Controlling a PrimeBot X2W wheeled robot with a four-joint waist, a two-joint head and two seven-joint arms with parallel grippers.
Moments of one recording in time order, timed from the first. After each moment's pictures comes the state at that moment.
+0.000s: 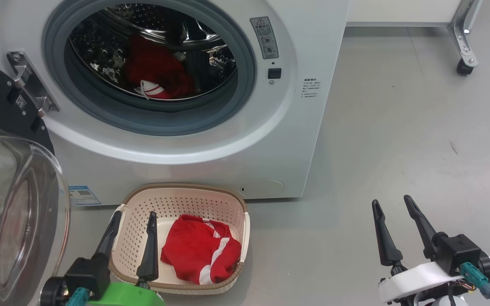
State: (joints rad) left arm 0.06 0.04 -0.22 0.06 -0.32 0.04 -0.22; right arm 0.08 -0.05 0.11 0.12 0.22 0.07 -0.26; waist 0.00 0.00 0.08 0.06
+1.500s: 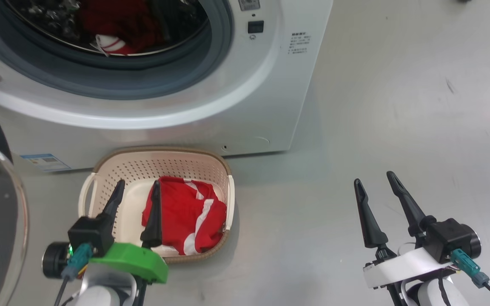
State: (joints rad) left arm -0.05 0.04 -0.24 0.04 -0.35 0.08 -0.10; right arm 0.03 -0.05 0.18 0.03 0.22 0.07 -0.25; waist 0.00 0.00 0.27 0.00
